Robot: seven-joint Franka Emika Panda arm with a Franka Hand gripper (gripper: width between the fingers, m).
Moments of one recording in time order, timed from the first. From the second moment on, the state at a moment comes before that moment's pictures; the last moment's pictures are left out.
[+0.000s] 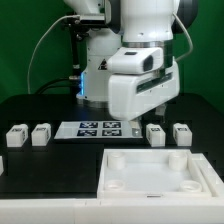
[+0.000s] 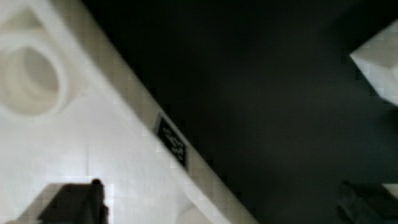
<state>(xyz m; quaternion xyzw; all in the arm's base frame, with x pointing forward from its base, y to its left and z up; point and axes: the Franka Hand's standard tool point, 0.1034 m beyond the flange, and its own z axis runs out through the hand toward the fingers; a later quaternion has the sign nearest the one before) 0.470 0.071 0.056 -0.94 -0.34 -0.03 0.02</state>
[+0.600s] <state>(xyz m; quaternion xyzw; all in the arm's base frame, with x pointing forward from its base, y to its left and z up) 0.438 0.126 0.050 -1.00 -0.04 -0.02 0.04</state>
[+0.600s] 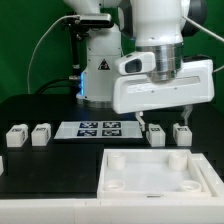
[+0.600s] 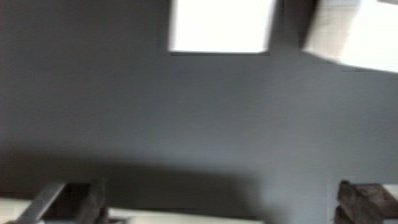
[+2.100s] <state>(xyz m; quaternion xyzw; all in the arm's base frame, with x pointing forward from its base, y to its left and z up) 0.402 0.171 0.032 -0.91 0.01 0.41 0.02</state>
